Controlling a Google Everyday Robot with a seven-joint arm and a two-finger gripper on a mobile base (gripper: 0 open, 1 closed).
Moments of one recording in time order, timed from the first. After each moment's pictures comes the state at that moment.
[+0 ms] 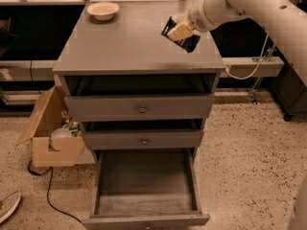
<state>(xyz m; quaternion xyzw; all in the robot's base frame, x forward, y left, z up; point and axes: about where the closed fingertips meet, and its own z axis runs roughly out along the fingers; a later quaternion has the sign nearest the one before) 0.766 -0.094 0.942 -0.48 0.74 0.02 0.47</state>
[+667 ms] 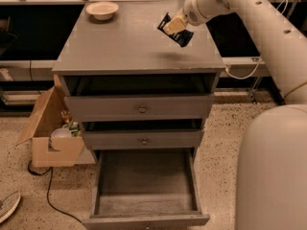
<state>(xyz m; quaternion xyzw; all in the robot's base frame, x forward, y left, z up) 0.827 -0.086 0.928 -0.45 0.76 0.05 0.46</state>
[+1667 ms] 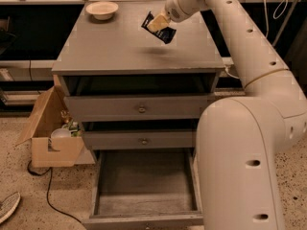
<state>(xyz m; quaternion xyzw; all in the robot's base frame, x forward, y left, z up) 0.862 -0.026 0.919 -0.49 0.74 0.09 0.45</state>
